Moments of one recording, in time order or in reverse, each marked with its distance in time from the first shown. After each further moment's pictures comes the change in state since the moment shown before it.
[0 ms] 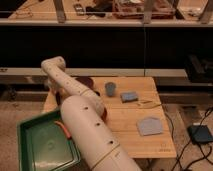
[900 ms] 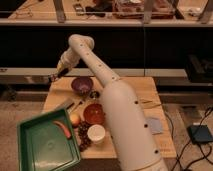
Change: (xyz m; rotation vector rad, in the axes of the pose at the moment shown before) arm 0.030 0.032 -0.213 0.423 0.237 -0.139
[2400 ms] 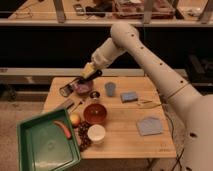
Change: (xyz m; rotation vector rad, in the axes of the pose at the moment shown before) arm -0.160 0.020 -0.209 0.072 -0.135 -0.396
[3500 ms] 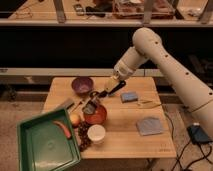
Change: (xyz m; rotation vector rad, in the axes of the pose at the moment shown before) arm -0.107 0.020 -0.044 0.012 -0.174 -0.214
